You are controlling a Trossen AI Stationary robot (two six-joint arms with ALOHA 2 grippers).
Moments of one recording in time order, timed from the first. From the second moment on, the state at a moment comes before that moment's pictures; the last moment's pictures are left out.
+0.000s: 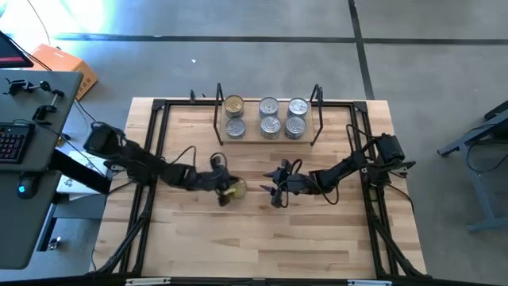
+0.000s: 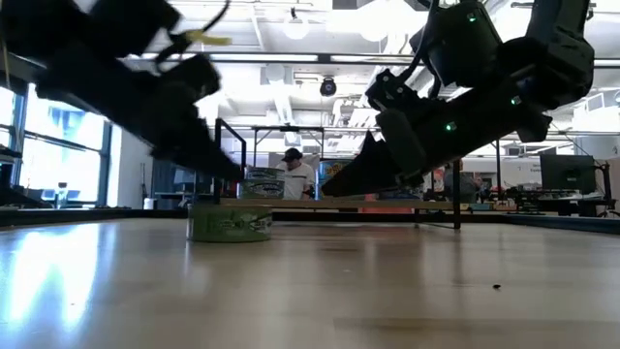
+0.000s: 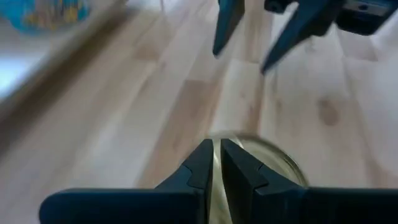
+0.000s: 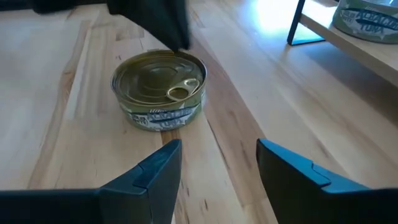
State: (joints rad) left arm -0.25 1.53 0.47 0.45 -0.45 -0.29; right arm 0.20 1.87 0.65 0.76 0.40 0.20
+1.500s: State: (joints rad) left arm -0.29 1.69 0.67 0.17 -0.17 0.10; right arm 0.23 1.86 0.65 0.85 0.15 -0.23
